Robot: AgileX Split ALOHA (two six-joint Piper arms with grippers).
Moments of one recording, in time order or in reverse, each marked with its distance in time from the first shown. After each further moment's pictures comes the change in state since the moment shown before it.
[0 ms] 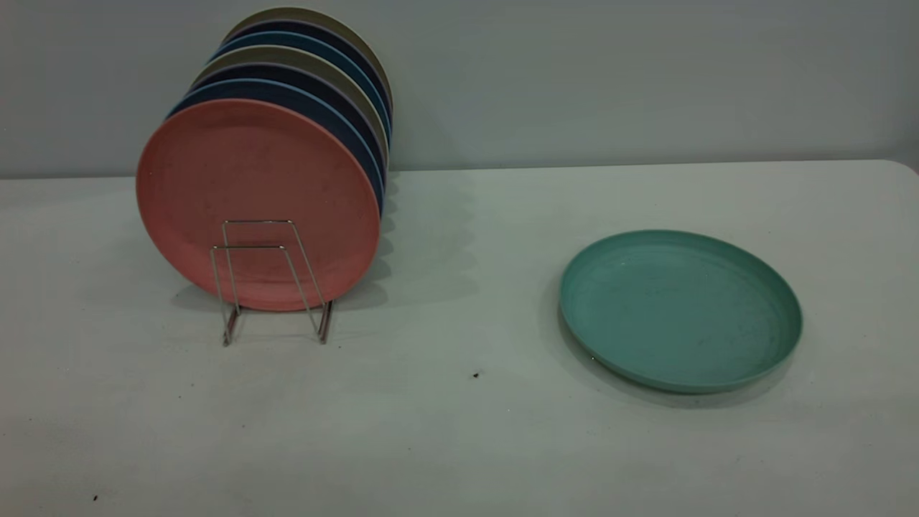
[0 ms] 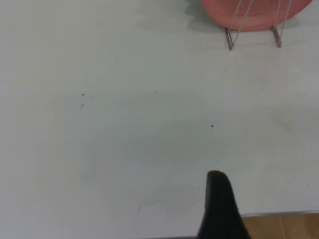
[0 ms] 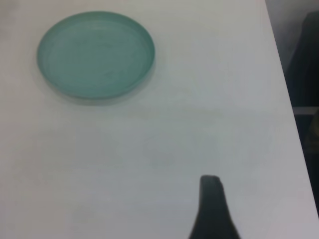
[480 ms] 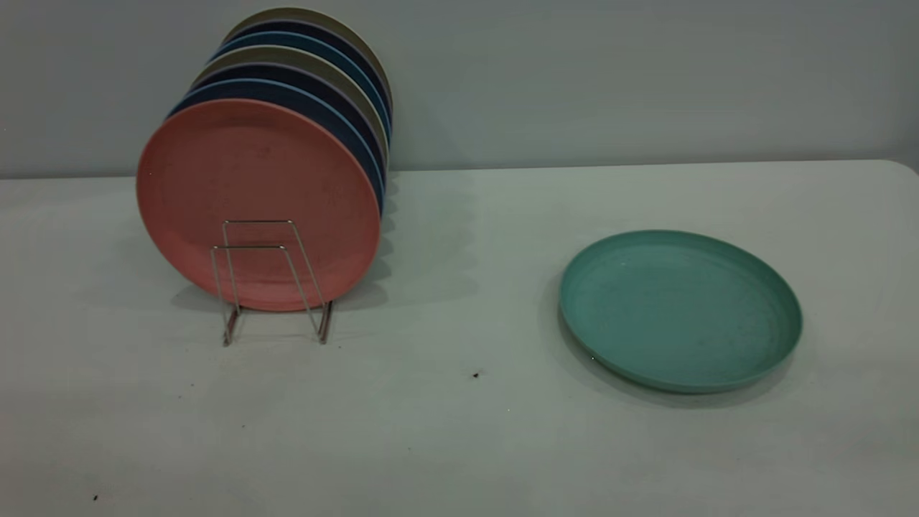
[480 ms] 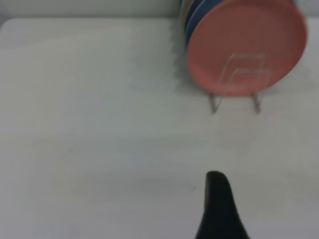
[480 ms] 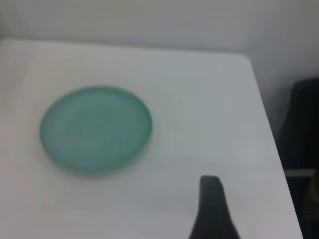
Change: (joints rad) left arm 0.000 0.058 -0.017 -0.052 -0.194 -0.046; right arm 0.000 0.117 -0.020 0.004 -0.272 0.005
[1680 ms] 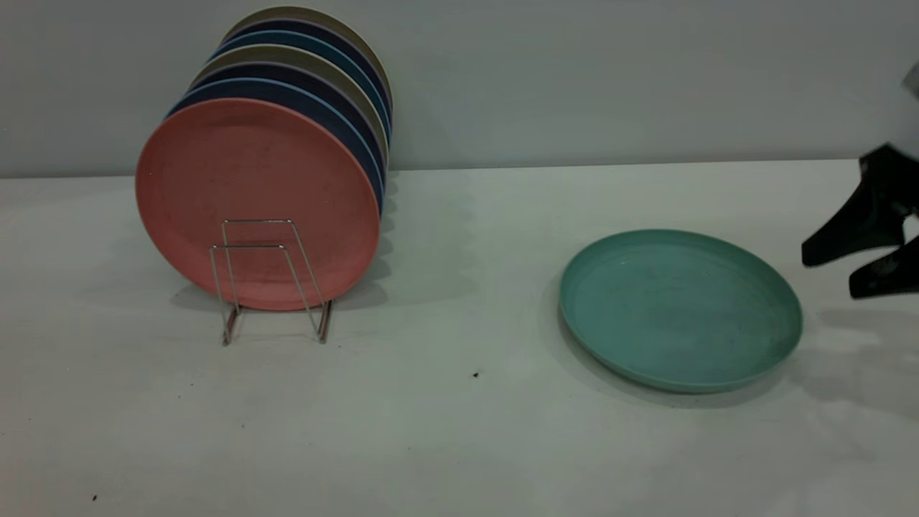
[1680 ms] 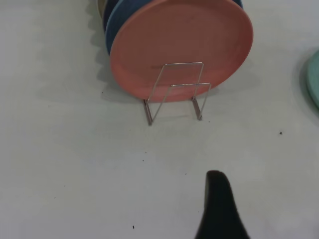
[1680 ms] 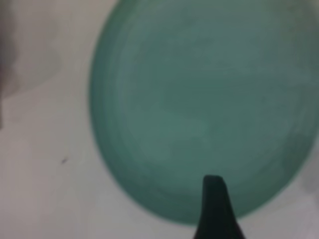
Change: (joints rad) left arm 0.000 0.636 0.000 -0.373 -0.427 0.342; right arm -0.222 1.947 -0.457 1.294 -0.245 -1.094
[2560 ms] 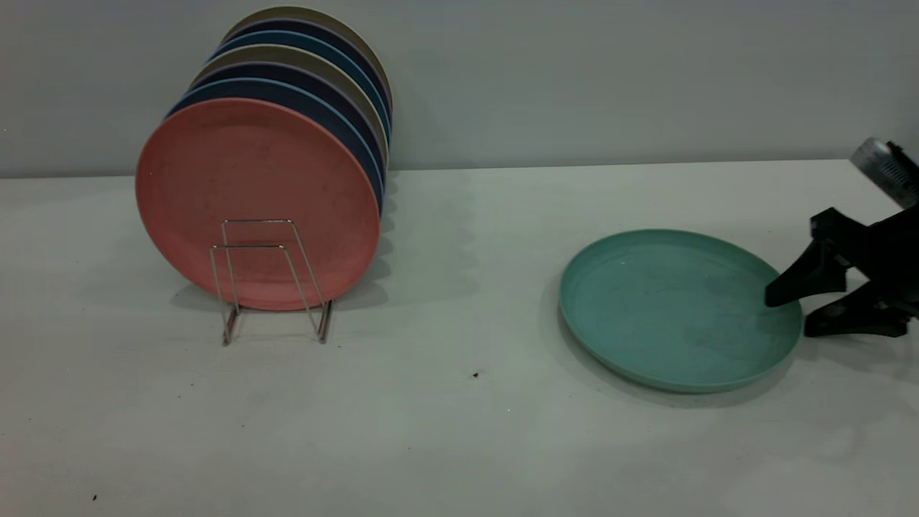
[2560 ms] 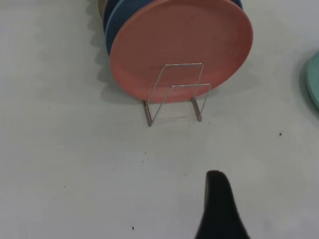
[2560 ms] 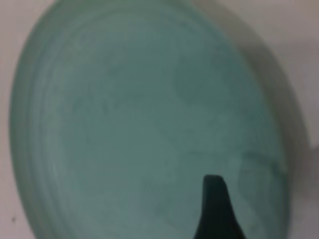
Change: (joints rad) left arm 0.000 0.000 0.000 -0.001 -0.003 -0.001; right arm 0.013 0.315 -0.240 0.062 0.017 -0.018
